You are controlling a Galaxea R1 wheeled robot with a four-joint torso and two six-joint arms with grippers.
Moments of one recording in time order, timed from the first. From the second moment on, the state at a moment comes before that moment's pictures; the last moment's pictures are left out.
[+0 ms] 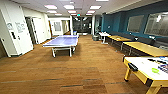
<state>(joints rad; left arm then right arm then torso) 1.51 3.00 -2.67 0.03 -0.09 0.05 -1.55 2.96 -2.53 0.11 0.03 -0.08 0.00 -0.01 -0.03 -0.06</state>
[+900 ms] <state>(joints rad) 1.52 3.00 -2.67 0.03 -0.08 0.05 -1.55 2.96 -2.53 0.11 0.03 -0.08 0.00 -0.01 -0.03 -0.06</state>
